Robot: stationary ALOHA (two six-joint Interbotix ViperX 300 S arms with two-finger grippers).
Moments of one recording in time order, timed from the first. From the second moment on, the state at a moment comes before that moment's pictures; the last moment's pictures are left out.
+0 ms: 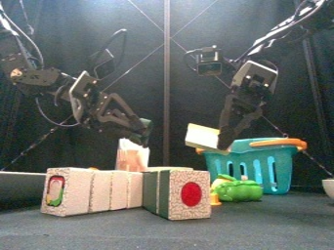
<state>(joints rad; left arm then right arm) 0.05 -0.04 1.02 -0.10 -0.67 0.00 0.06 -0.11 0.72 -0.44 0.36 0.62</state>
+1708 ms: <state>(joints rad) 0.09 -0.44 1.25 -0.14 0.00 0.00 0.06 -0.09 0.72 -0.42 0.34 0.61</state>
